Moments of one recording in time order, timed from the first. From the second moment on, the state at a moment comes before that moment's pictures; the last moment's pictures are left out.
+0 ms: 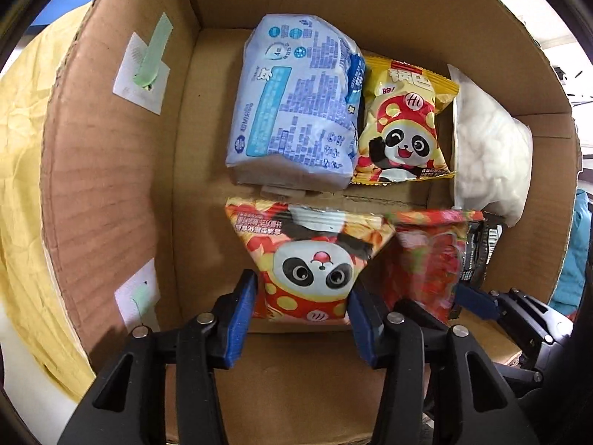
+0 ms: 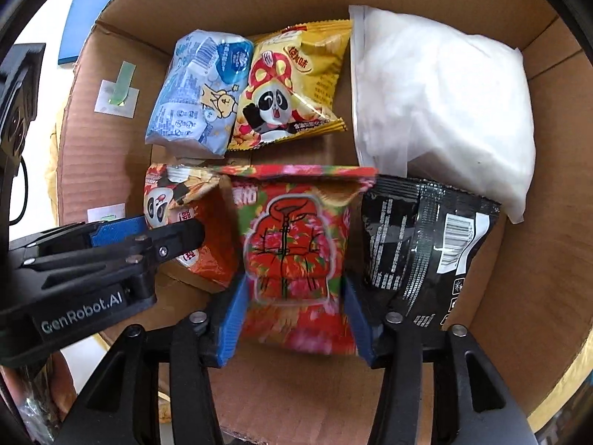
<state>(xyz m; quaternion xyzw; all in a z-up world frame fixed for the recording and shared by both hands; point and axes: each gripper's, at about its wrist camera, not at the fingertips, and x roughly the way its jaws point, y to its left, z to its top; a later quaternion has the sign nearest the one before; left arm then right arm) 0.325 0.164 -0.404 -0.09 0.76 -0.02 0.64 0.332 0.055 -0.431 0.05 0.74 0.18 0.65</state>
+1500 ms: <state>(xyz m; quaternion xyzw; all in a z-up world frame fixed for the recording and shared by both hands) 0.225 0.126 -0.174 -0.04 0.57 0.00 0.82 0.223 -0.054 -0.186 0.06 0.59 0.09 0.80</state>
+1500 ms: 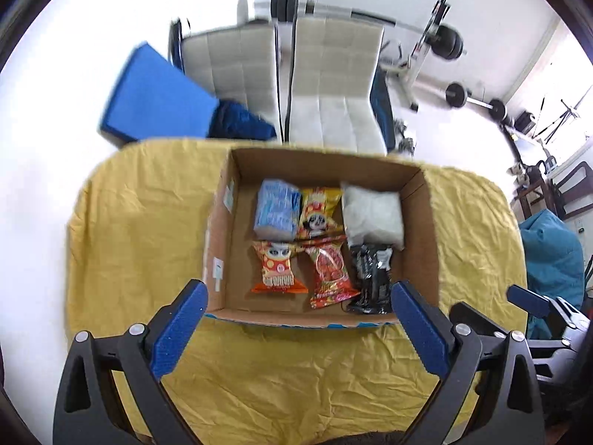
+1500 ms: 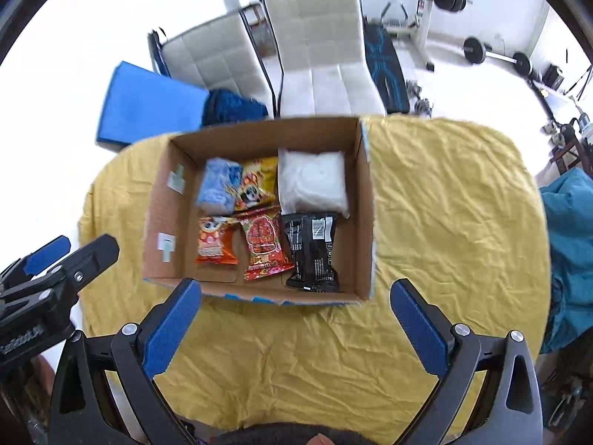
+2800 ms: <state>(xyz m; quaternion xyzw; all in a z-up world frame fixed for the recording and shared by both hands) 0.106 0.105 -0.044 -0.04 0.49 0.02 0.87 0.107 -0.100 -0.038 0.04 0.51 0.08 0.86</state>
